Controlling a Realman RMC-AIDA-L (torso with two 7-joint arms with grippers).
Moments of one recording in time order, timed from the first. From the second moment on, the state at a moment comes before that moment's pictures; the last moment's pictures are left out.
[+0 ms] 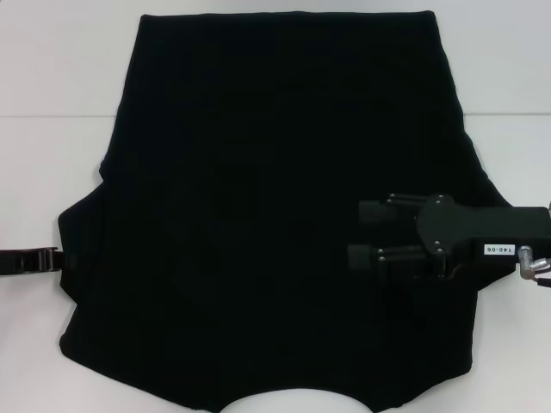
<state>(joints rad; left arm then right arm) -0.55 -2.09 0.40 0.85 2.59 1.25 -2.17 0.63 2.06 -0.70 -0.63 -1.98 -1.67 1.48</state>
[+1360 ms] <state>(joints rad) -0.55 -2.07 0.28 0.88 2.60 1.16 -2.17 0.64 2.07 -0.67 -0.63 -1.98 -1.66 1.48</state>
